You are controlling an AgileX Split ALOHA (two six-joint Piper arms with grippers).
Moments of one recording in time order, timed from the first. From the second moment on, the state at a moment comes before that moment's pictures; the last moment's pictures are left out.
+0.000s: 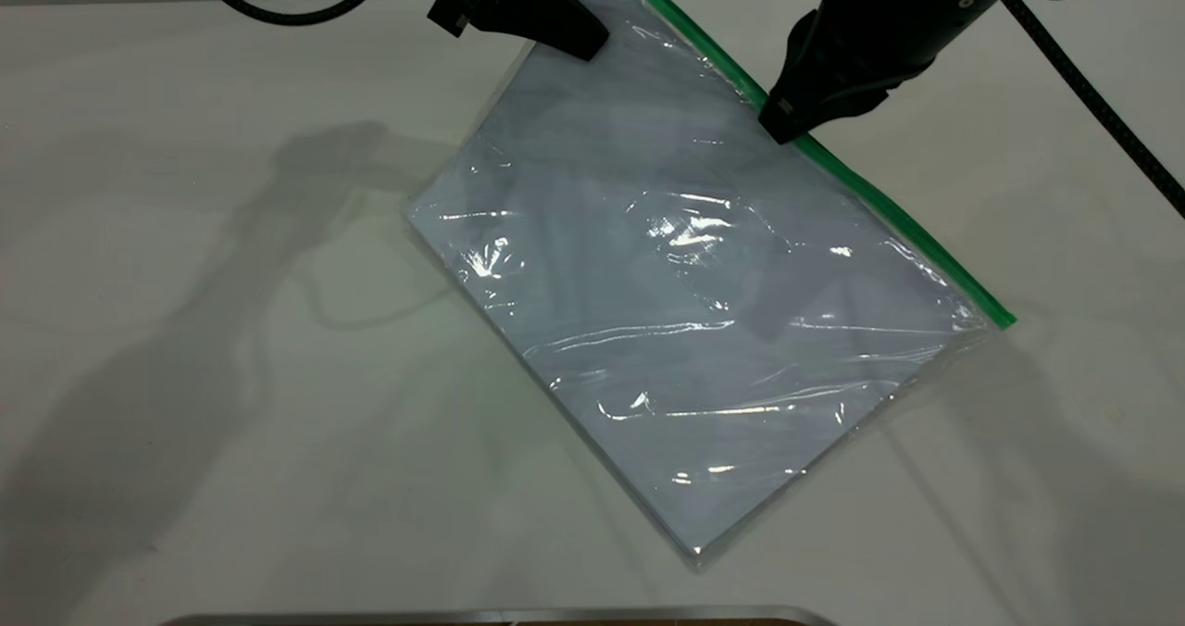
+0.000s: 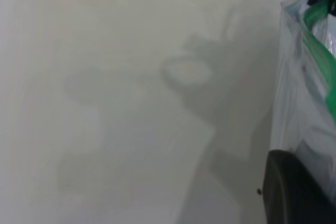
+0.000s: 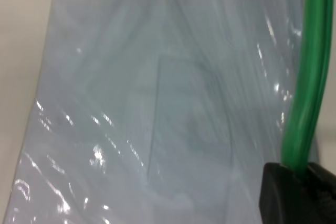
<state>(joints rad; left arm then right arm) -0.24 2.62 -2.07 -1.02 1.10 1.82 0.35 2.05 -1.10 0.82 0.31 -1.21</state>
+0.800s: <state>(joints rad) -0.24 2.62 -2.07 -0.94 1.10 1.78 0.35 2.05 -1.10 0.30 0.50 -0.63</state>
